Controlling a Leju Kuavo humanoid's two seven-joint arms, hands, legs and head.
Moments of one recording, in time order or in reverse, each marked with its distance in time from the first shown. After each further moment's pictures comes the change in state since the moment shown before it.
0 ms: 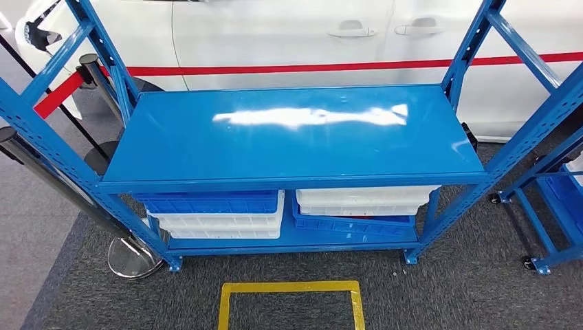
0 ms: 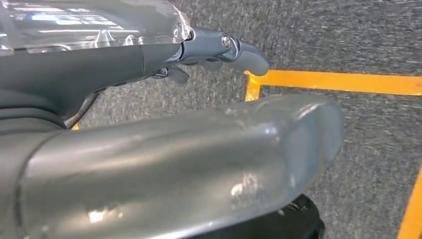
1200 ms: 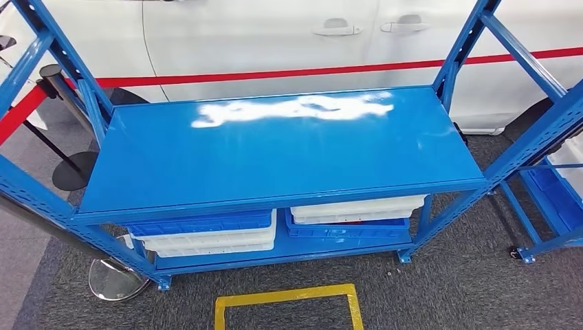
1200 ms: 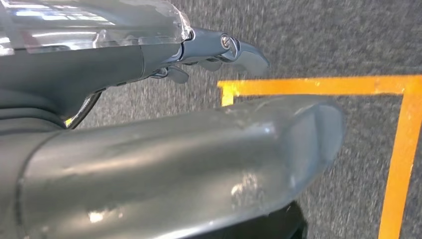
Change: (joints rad) left arm -0.011 0.003 0.004 -0.008 -0.016 -0.005 -0.006; right arm -0.028 -0.002 -0.048 0.006 -0.038 -0.021 -0.019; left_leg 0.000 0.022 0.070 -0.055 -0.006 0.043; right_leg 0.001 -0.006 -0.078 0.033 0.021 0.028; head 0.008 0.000
